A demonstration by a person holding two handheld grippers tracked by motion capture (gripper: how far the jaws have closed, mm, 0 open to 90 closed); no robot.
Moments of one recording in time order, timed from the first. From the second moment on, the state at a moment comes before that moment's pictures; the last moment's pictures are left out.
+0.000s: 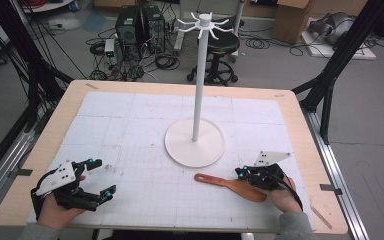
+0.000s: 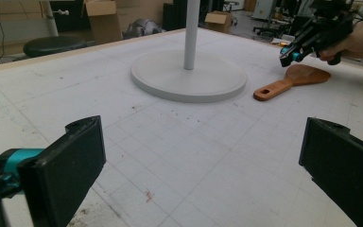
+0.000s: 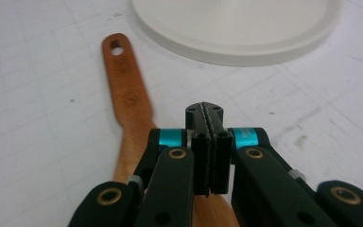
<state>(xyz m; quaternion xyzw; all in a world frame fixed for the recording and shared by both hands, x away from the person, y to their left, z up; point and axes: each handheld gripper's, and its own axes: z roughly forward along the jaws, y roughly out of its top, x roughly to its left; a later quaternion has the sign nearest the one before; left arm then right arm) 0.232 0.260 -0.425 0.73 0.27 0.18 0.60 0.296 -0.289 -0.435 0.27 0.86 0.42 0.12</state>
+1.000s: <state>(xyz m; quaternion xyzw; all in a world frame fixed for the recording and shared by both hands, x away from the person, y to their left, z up) 0.231 0.264 -0.426 0.73 0.28 0.18 0.60 0.275 -0.312 -0.448 0.29 0.86 0.40 0.10</state>
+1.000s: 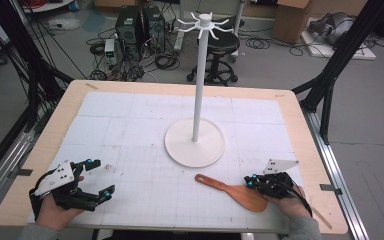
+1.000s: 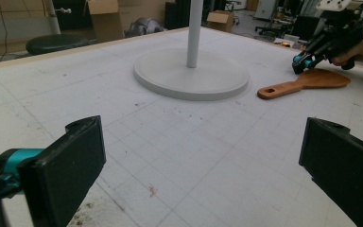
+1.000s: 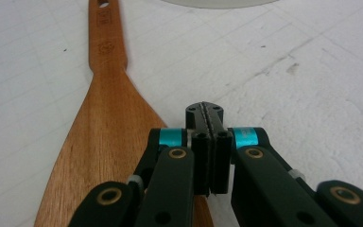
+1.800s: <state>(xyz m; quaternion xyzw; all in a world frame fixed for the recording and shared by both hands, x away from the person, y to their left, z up) 0.234 0.262 -0.426 0.73 0.28 0.18 0.60 0.245 -0.304 -0.437 0.27 0.86 0.41 0.11</state>
